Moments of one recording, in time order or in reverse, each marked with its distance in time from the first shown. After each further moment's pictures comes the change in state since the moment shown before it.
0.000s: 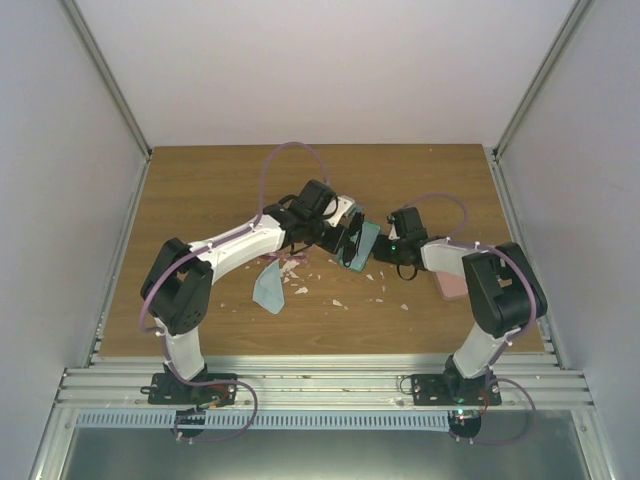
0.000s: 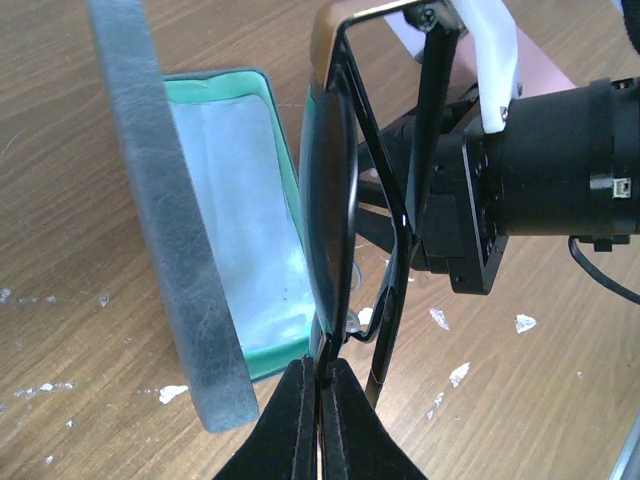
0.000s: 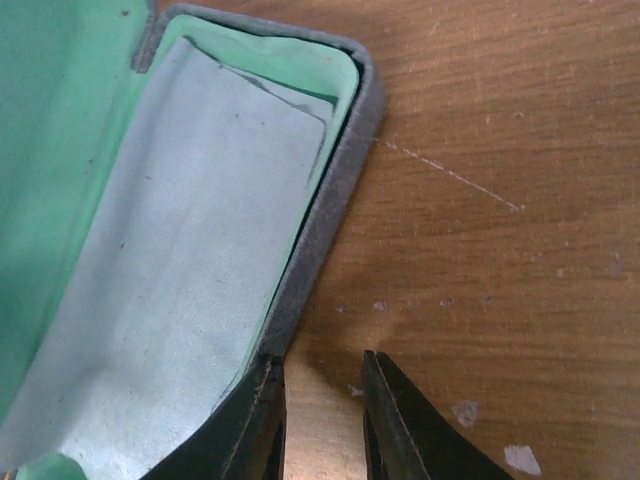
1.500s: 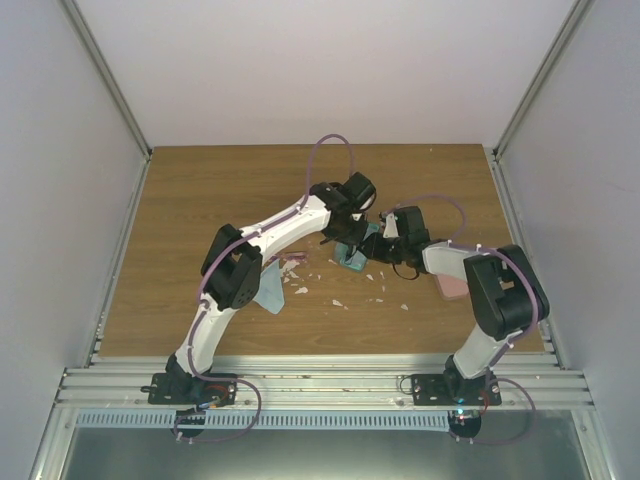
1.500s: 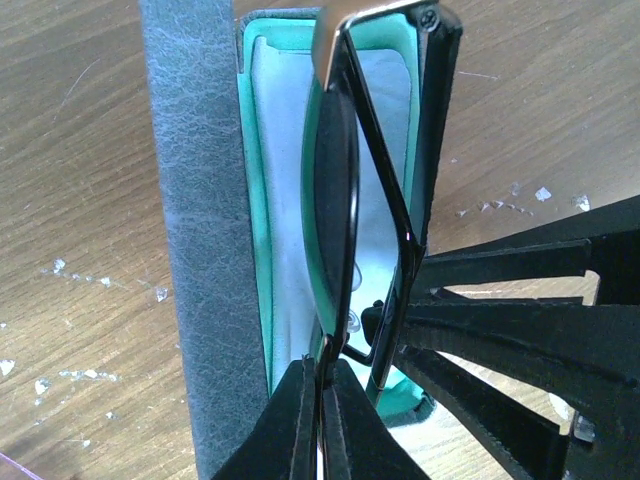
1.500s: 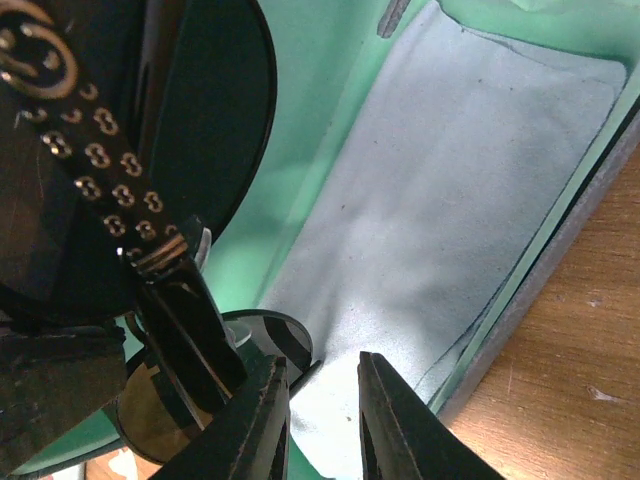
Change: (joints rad) left arm -0.087 0.422 0.623 -0.528 -0.300 -0.161; right arm 0.000 -0.014 -0.023 0.136 -0.291 0.039
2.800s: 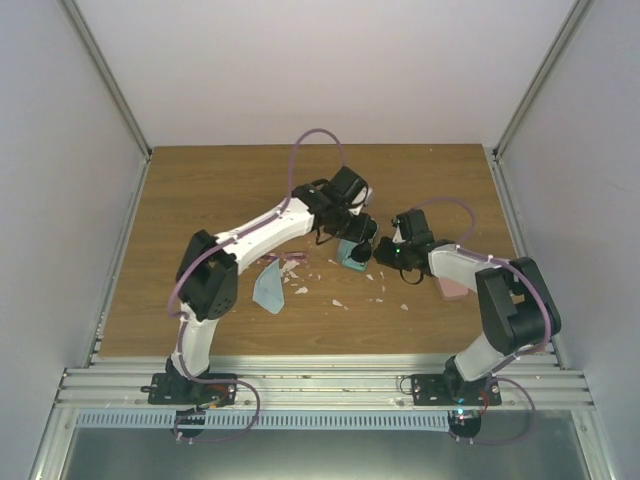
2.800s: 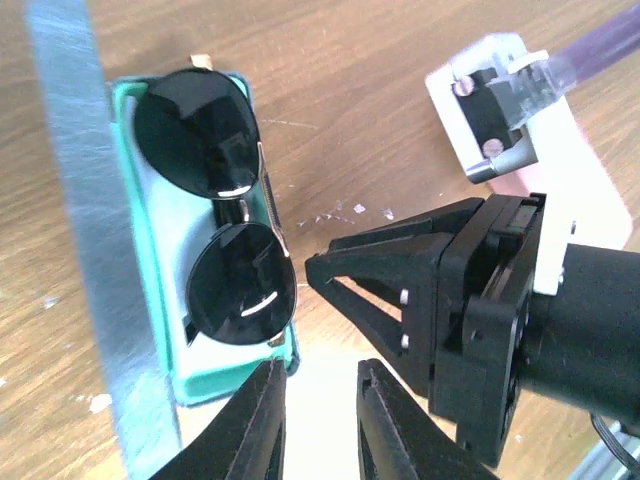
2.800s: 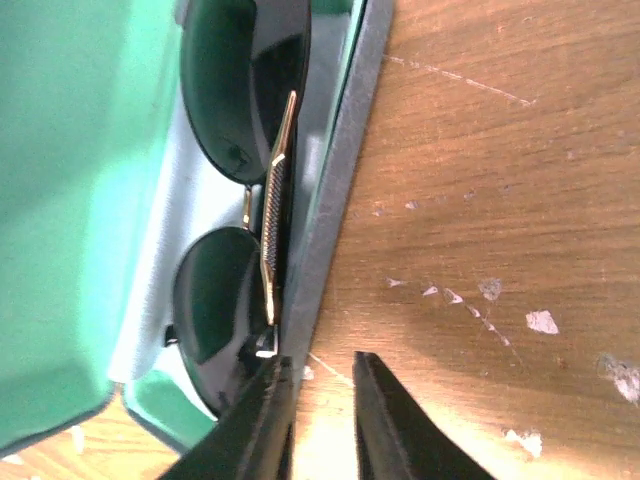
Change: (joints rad) left arm 0.002 -0.138 -0.132 0.161 0.177 -0.058; right arm 0.000 -0.078 -0.011 -0.195 0.218 0.051
